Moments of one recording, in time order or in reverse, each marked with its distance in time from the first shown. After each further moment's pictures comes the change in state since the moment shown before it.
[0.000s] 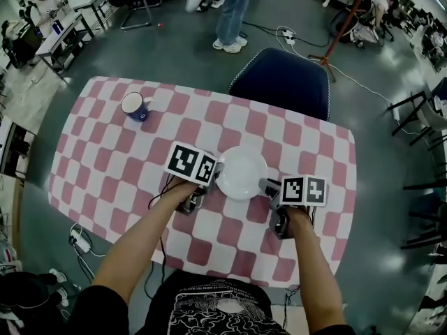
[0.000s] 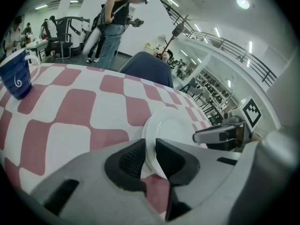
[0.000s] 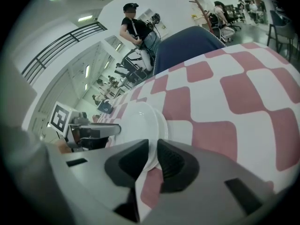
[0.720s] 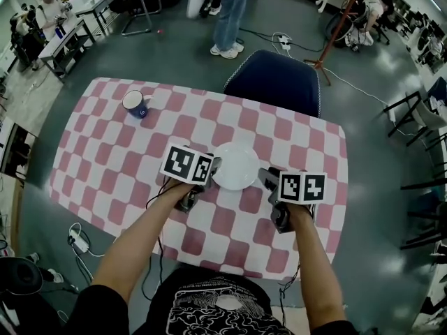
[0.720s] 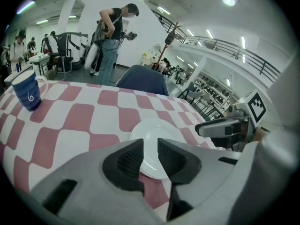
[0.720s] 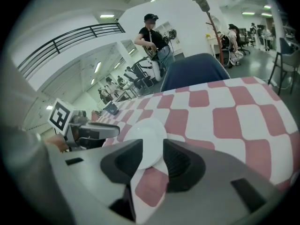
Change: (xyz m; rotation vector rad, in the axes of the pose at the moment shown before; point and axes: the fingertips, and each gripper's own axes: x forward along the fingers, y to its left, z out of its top) left arm -0.027 -0.032 0.005 0.073 -0.116 0.054; right arm -0.049 0.011 0.016 -0.186 -0.123 -0.038
